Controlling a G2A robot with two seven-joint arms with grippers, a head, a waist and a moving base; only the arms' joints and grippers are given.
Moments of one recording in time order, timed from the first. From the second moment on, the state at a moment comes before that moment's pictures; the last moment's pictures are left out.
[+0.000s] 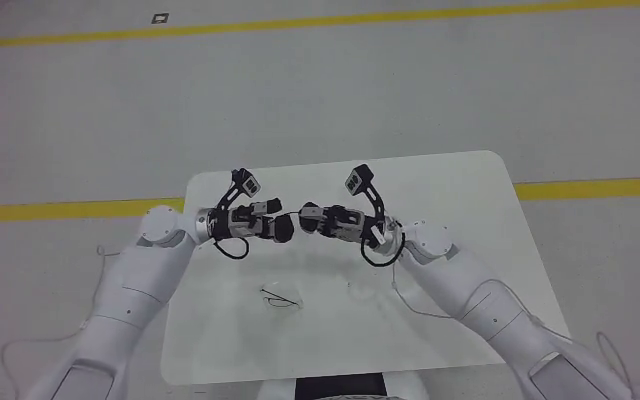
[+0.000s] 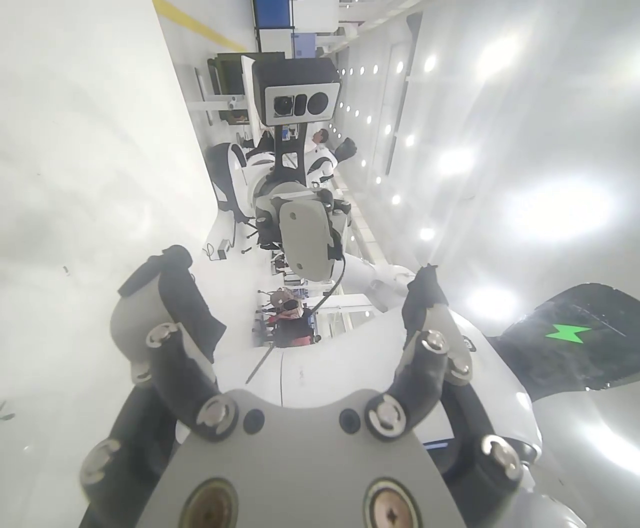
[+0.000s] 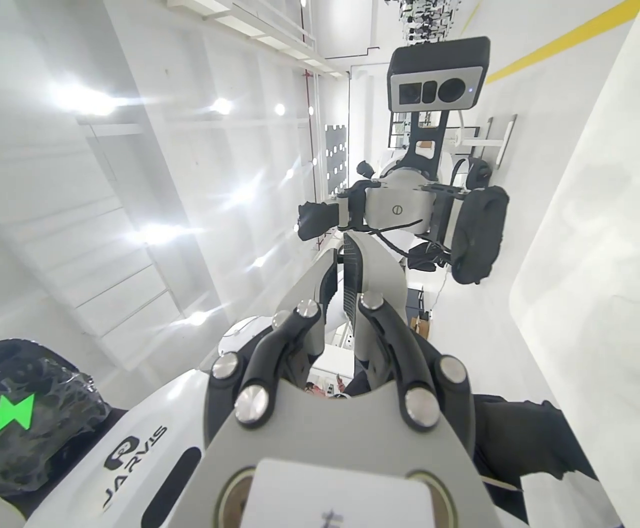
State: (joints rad) left arm 1.04 -1.03 -1.07 -1.18 -0.76 -0.27 -1.36; right arm -1.07 -1.21 0.81 -1.36 0.73 -0.30 0.82
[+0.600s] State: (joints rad) left arm 1.03 -1.03 -1.06 -1.17 -0.79 -0.26 -1.37; right arm -1.07 -1.24 0.81 -1.34 0.74 -0.29 0.85
